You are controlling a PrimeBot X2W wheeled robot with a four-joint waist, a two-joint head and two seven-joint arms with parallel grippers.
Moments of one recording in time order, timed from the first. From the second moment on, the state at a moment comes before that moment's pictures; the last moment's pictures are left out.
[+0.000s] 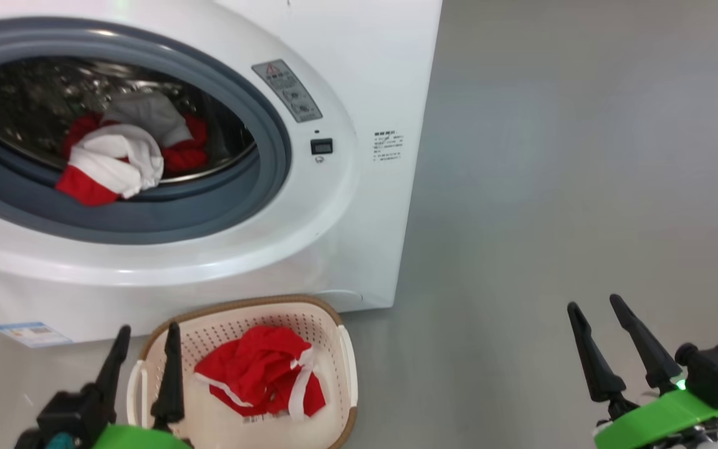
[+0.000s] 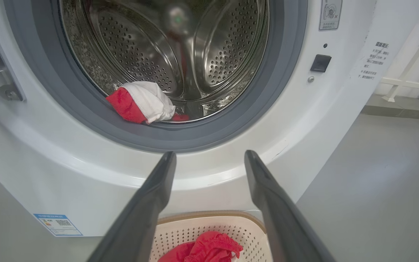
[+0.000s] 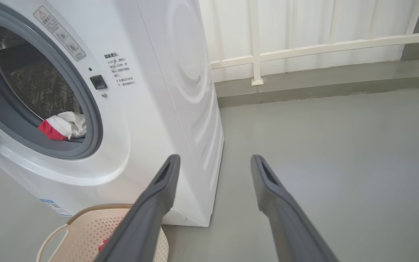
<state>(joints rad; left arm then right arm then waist) -0.11 0.03 0.09 0.32 -0.19 -0.12 -0.26 -0.01 -0.21 0.11 0.20 0.51 0.13 -0.26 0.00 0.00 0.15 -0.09</state>
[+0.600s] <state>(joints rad) 0.06 0.04 0.10 0.20 -0.21 -0.09 -0.26 0.08 -0.22 0.10 0.20 0.51 0.13 -0.26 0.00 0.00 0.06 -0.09</state>
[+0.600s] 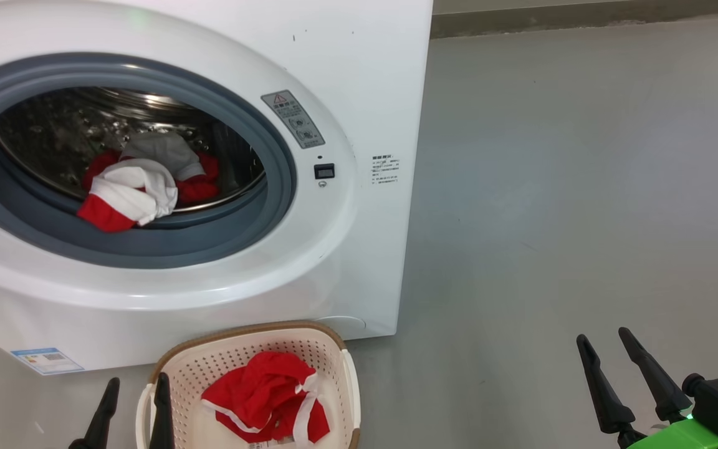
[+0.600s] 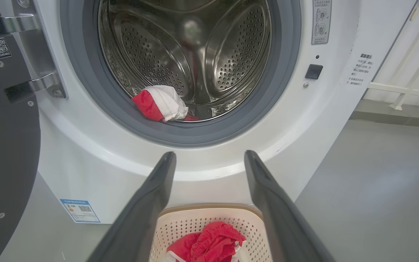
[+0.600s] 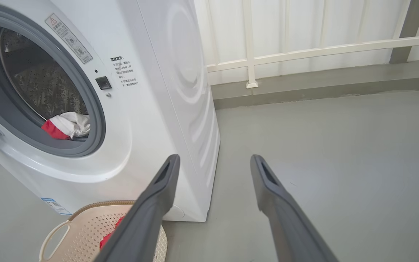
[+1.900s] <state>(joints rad) -0.23 0.04 0.08 0.39 -0.12 -0.07 -0.26 0.02 -0.21 0.11 0.18 0.51 0.13 -0.26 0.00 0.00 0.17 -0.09</state>
